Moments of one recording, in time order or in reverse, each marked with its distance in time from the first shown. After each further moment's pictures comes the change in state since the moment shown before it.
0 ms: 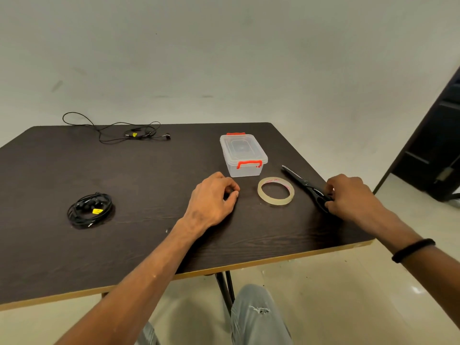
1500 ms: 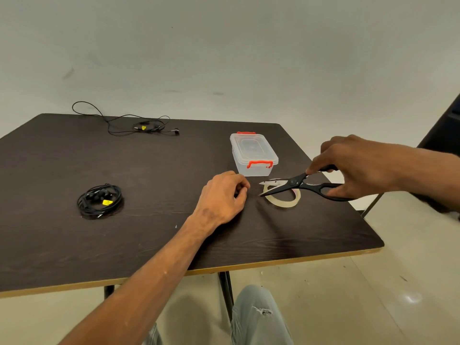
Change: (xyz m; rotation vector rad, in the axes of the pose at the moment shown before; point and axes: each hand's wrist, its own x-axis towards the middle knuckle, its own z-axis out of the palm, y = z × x) left_hand -0.001 -0.001 0.000 -0.054 0.043 0.028; right_hand -0.001 -0.063 -0.102 -0.431 -0.095 -0.819
